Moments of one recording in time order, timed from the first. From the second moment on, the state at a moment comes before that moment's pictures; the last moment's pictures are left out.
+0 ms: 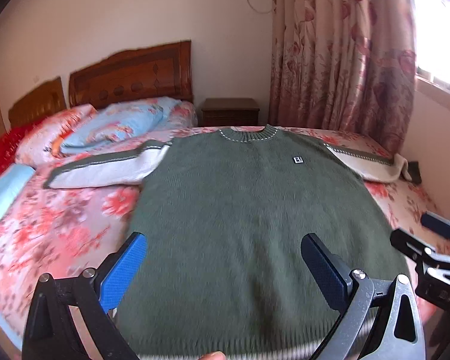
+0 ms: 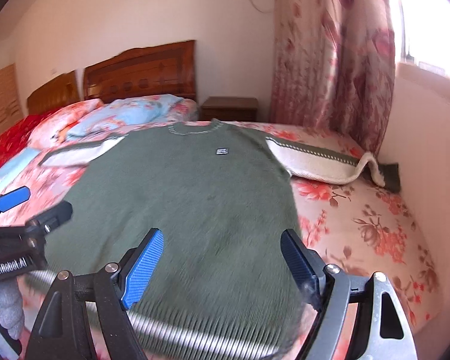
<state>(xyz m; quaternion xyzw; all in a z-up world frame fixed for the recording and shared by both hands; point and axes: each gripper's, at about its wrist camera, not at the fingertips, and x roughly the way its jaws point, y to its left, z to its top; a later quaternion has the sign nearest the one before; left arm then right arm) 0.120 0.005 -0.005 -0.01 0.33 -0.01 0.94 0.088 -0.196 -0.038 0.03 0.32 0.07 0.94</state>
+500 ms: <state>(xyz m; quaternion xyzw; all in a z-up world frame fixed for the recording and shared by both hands) 0.272 0.028 -0.088 -0.03 0.46 0.01 0.89 0.198 -0.422 -0.091 0.32 0.36 -0.10 0.87</state>
